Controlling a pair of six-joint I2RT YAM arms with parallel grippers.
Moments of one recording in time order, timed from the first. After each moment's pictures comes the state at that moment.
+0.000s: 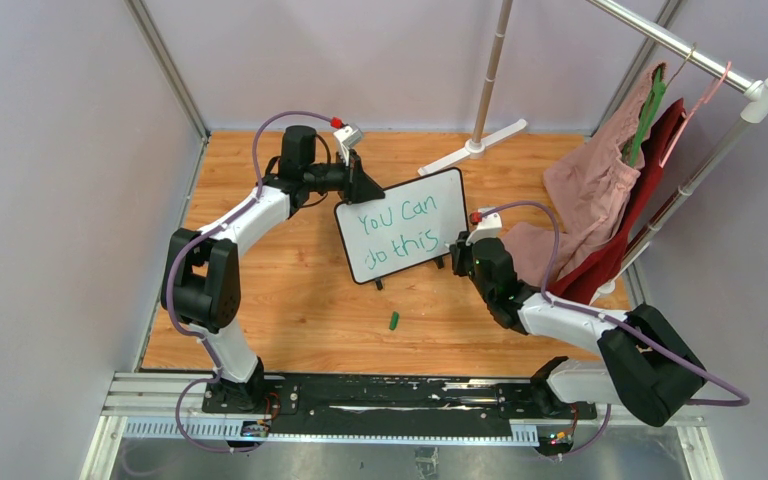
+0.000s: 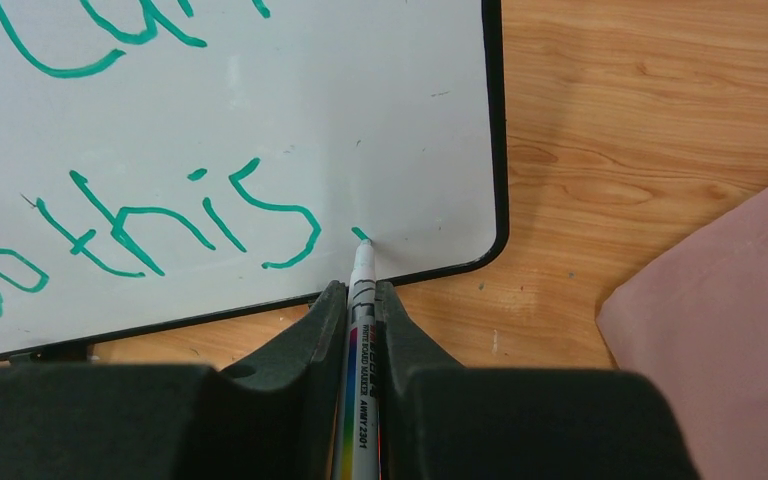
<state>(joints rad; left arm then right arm) -0.30 1.74 1.27 0.01 0.94 -0.05 0.63 1.25 0.42 0.50 0.33 0.27</state>
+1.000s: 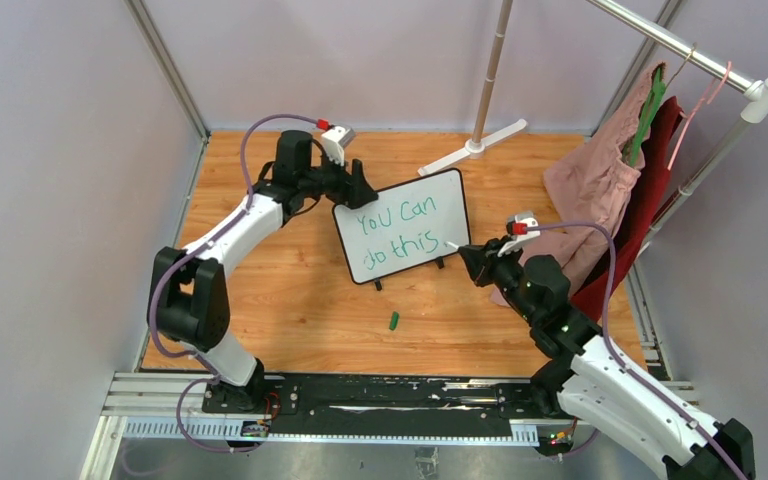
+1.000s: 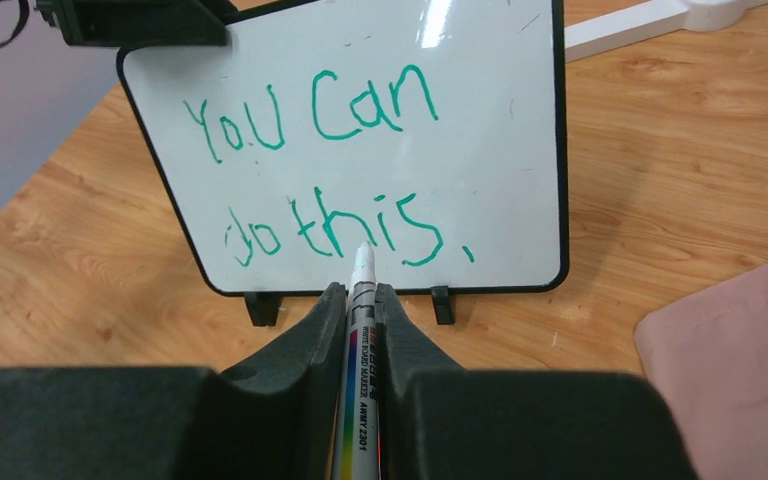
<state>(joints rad) -0.31 1.64 1.23 -0.08 0.62 -0.07 0.64 0.67 0.43 0.13 0.13 0.29</state>
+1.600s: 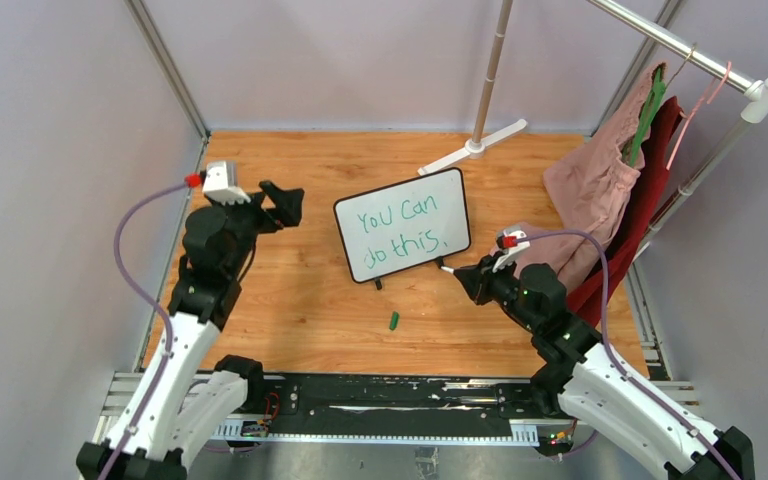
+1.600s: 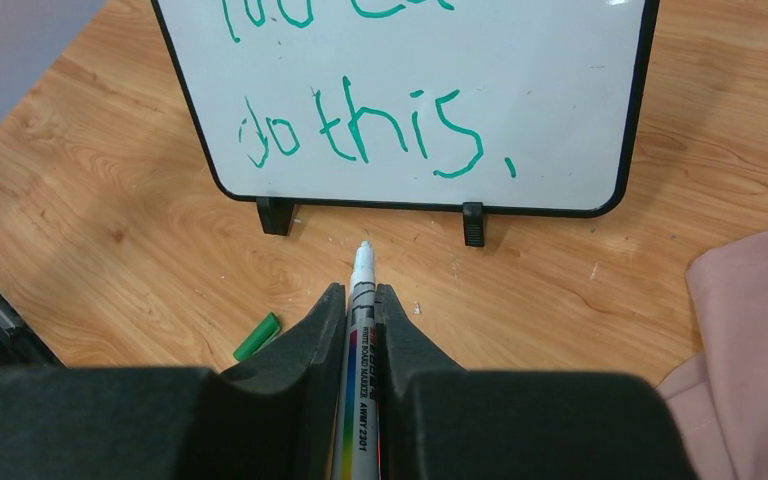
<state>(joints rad) -0.21 0.83 0.83 -0.08 -0.02 -0.36 0.64 0.59 0.36 0.00 -0.01 0.29</state>
